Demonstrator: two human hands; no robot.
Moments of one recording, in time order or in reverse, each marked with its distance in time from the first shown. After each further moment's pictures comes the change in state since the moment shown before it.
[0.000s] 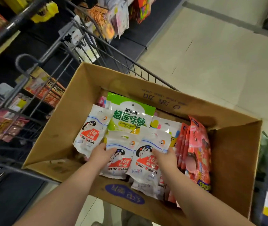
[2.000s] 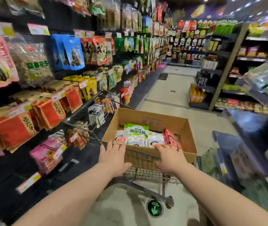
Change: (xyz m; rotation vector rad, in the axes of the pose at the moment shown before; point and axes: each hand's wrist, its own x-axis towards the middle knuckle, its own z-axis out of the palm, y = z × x) left_hand -0.341 -0.224 -0.183 1.109 0.388 0.955; right_hand -0.468 0.139 0.001 -1.366 0.335 -0.769
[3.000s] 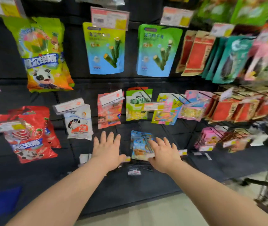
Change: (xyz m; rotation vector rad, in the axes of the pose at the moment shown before) left_hand -0.609 -0.370 0.085 -0.147 -0.026 -1.085; right_hand -0.317 -0.582 0.103 -0.200 -0.002 -1.054
